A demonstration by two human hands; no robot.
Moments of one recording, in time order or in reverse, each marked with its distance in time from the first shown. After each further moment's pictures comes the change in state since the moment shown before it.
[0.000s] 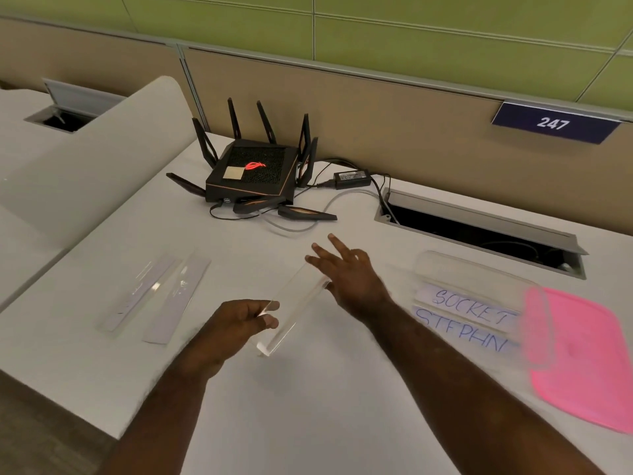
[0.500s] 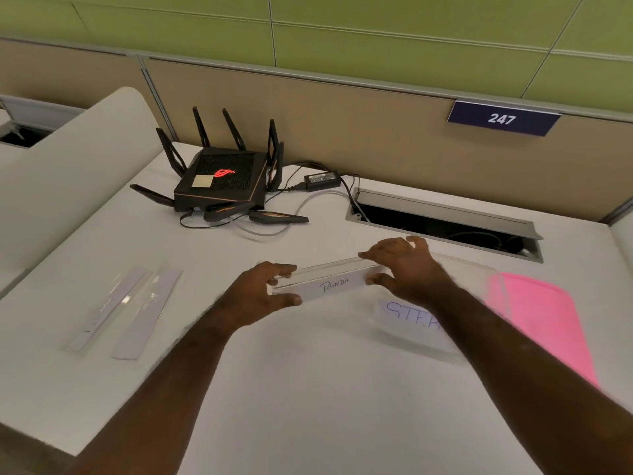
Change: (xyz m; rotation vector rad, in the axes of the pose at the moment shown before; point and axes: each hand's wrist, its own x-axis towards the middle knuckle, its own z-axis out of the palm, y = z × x) left_hand 0.061 0.041 0.047 0.474 -0.067 0.283; right_hand -0.082 0.102 -0.073 -0.003 -0.053 0.206
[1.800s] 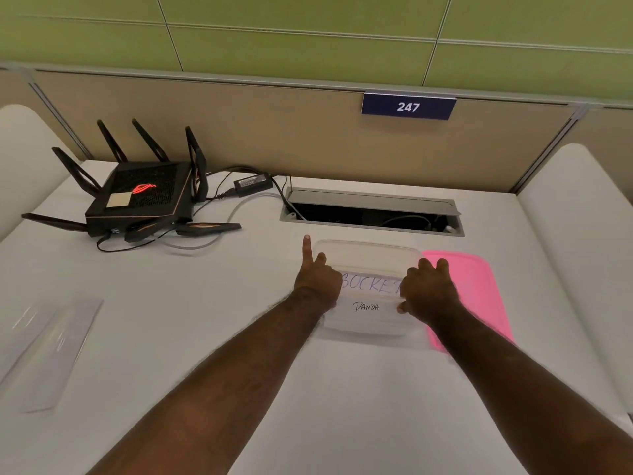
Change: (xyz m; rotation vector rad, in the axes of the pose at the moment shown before) left_hand 0.086 0.140 0.181 1.236 -0.239 0.321; right_hand -0.113 0.097 0.007 -0.527 -0.367 0.410
